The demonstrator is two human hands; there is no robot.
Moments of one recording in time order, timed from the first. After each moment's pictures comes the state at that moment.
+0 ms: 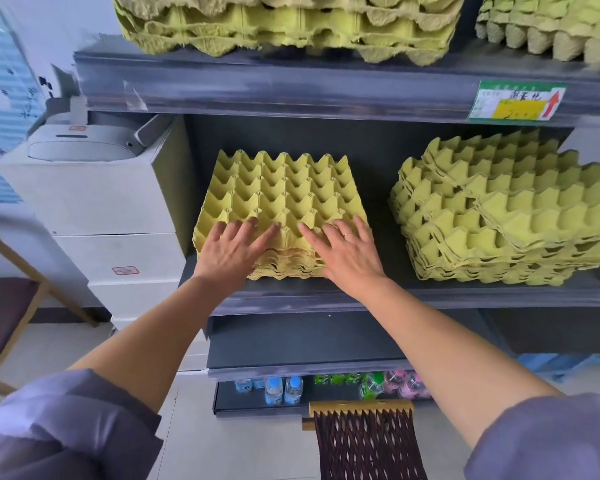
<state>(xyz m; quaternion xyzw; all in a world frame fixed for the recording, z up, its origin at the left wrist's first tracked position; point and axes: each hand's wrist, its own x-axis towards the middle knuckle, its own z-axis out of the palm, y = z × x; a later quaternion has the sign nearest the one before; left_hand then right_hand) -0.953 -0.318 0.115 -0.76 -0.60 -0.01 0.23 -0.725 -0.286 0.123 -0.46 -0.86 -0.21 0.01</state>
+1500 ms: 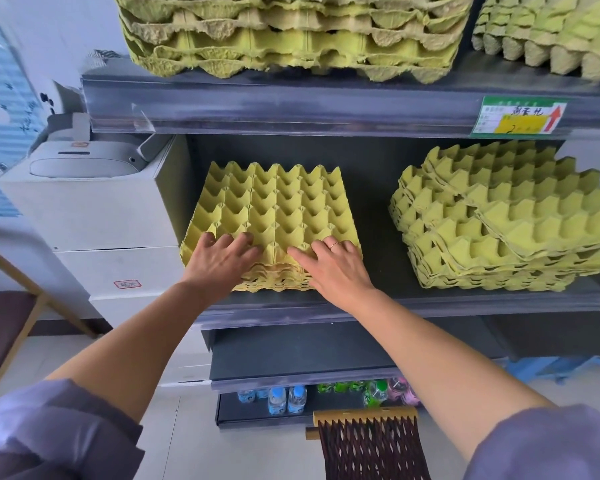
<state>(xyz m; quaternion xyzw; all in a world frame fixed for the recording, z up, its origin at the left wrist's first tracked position) -0.974 -0.316 0.135 -0.78 -0.59 0.09 0.19 -0.752 -0.287 0.117 -0.44 -0.87 -0.21 0.07</state>
